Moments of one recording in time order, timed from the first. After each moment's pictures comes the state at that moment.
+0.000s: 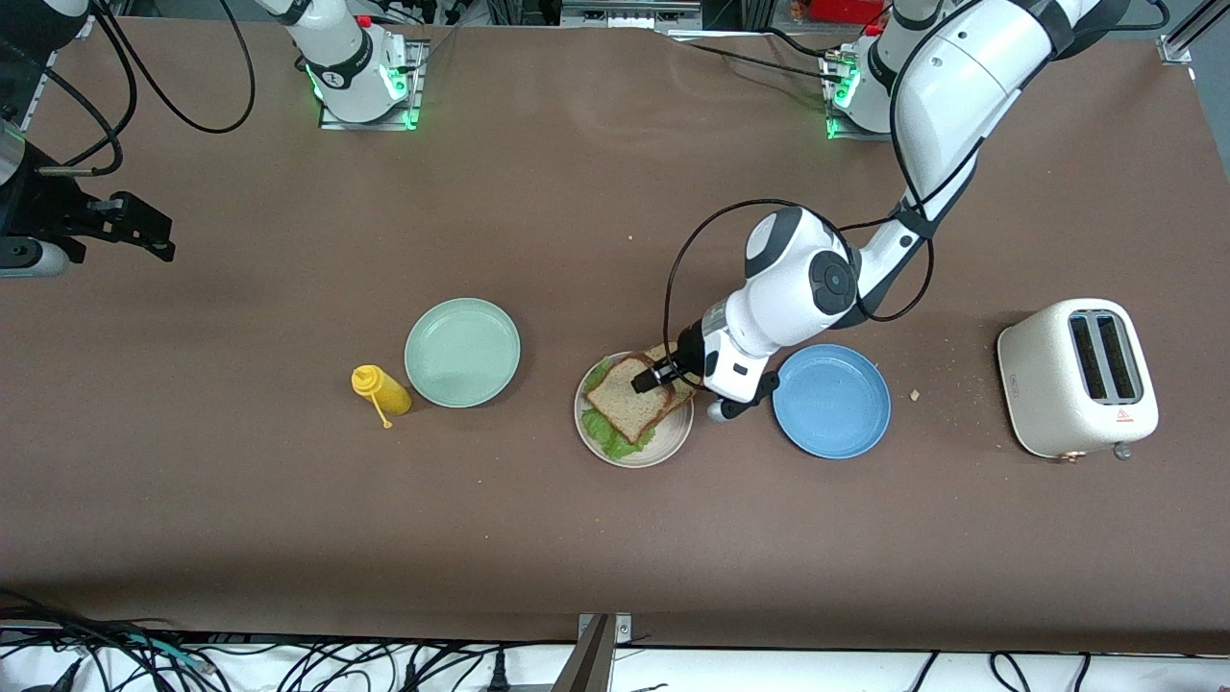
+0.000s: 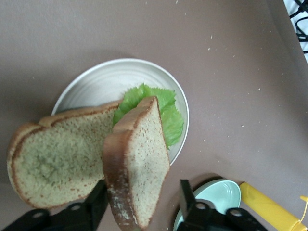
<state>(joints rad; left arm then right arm) -0.04 0.73 -0.60 -1.64 -0.15 2.61 -0.91 0.12 0.05 -0.09 -1.58 -0.05 1.63 -0.04</state>
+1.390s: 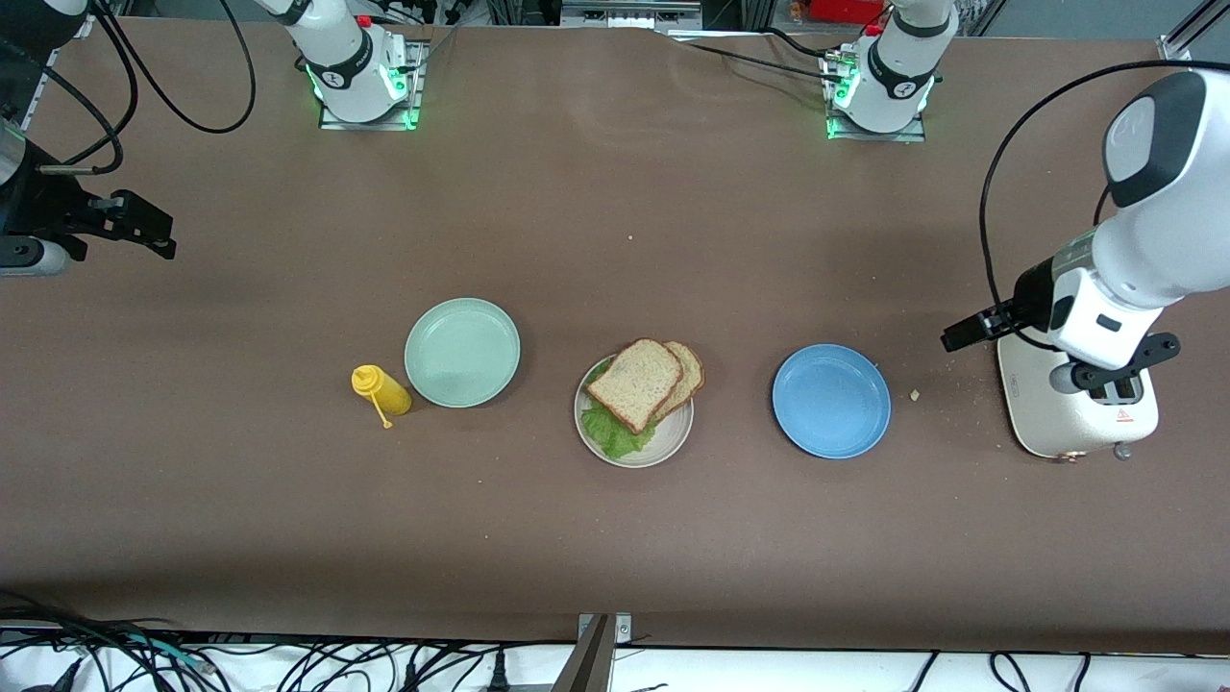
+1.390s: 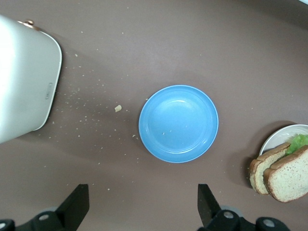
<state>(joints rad) 0.45 0.25 -0.59 -1.59 0.05 1.75 -0.51 0.12 0.05 -0.09 -1.57 -0.05 1.61 -0.04</state>
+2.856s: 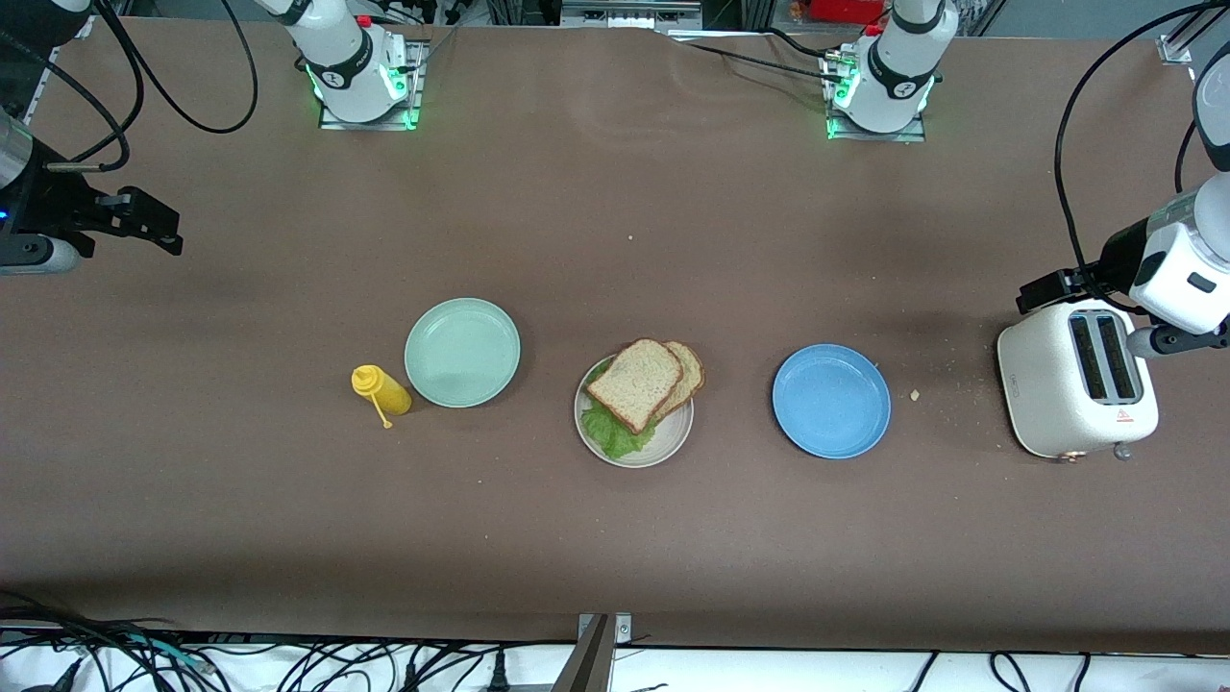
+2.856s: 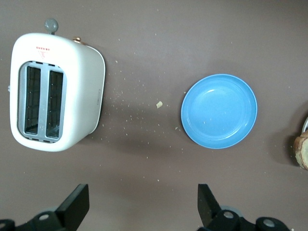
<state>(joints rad) -0.05 0.16 0.08 -1.59 -0.02 1.65 -0.20 0.12 0.05 -0.09 -1.57 -0.04 1.60 -0.03</state>
